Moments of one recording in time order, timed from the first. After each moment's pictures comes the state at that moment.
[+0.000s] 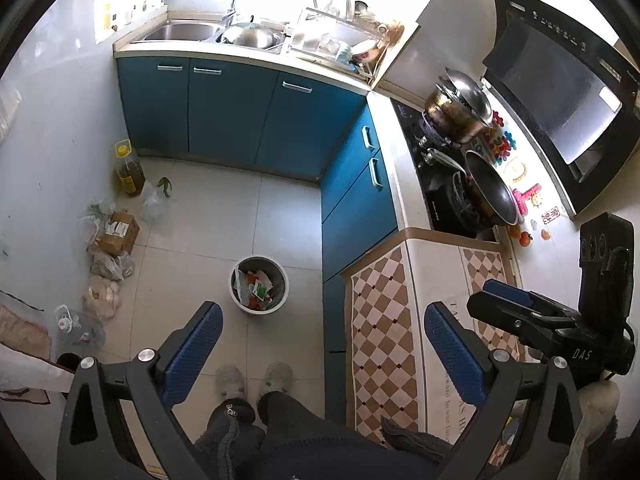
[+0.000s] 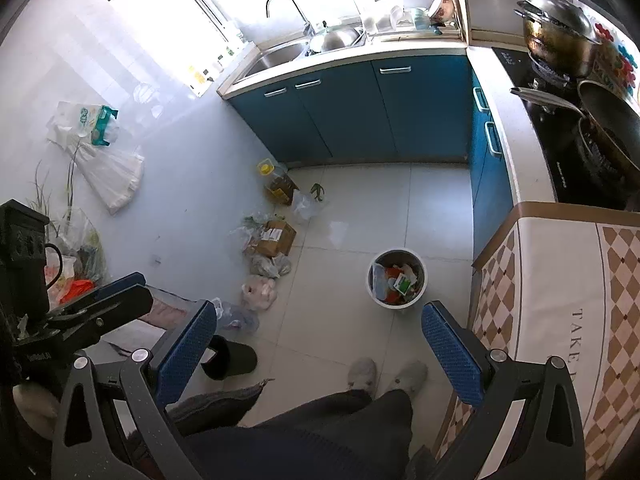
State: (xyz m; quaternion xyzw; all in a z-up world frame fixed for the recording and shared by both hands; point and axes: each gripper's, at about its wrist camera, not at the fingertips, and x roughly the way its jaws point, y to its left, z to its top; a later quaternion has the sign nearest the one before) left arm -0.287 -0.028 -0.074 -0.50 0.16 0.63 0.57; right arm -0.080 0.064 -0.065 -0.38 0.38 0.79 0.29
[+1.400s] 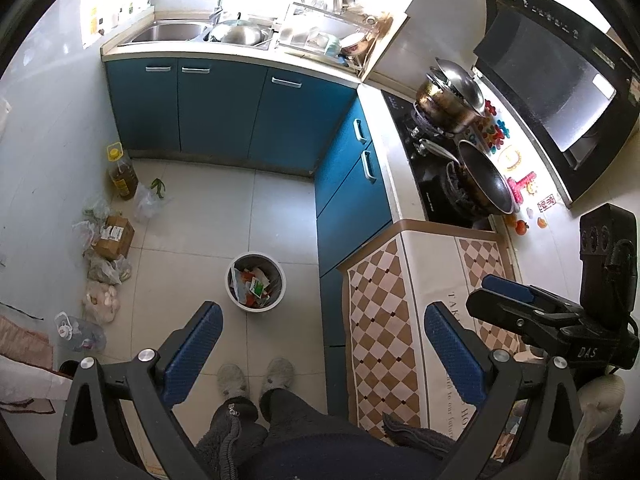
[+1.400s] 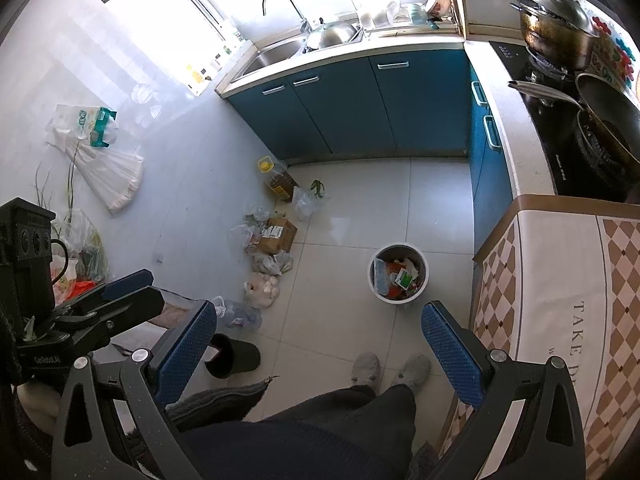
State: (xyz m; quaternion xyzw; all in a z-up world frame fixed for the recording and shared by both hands) left arm -0.268 -0.022 -0.079 -0.50 0.18 0.63 0.57; right arm -0.071 0.058 -0.069 -0.38 0.39 0.79 0.29
